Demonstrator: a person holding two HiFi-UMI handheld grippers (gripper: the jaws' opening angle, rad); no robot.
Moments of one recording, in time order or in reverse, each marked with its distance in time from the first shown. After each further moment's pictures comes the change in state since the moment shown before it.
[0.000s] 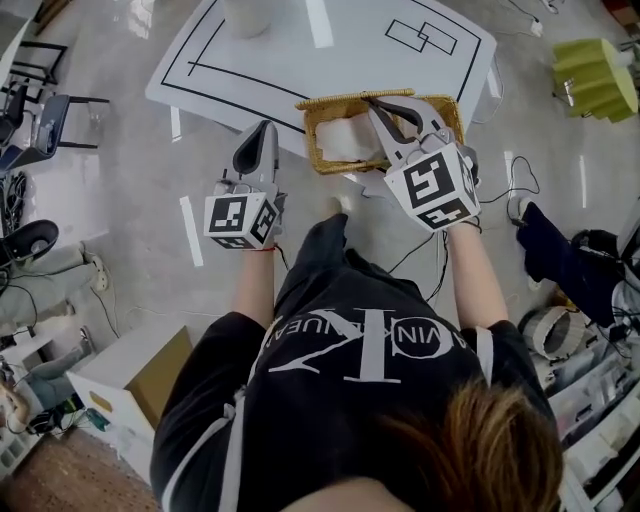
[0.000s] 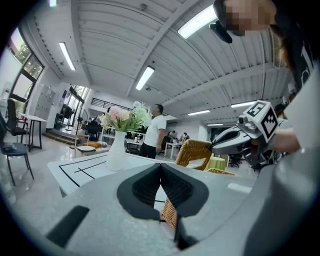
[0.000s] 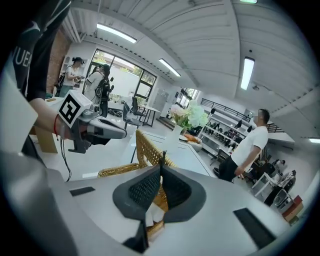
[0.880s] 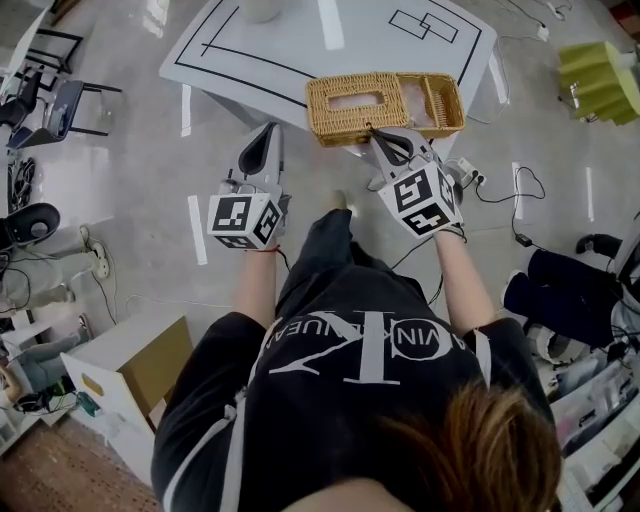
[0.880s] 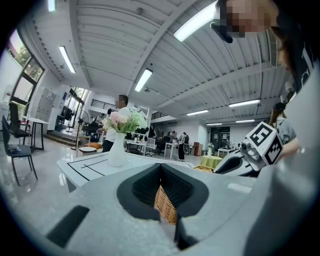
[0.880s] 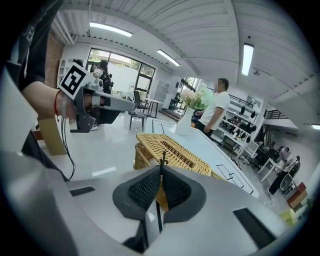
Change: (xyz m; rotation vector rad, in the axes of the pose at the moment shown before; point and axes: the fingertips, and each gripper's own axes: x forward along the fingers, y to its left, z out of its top) left arm -0.064 -0.039 -0.007 0.012 -0.002 0.005; right arm -0.031 0.088 -0.072 0.054 0.096 0.055
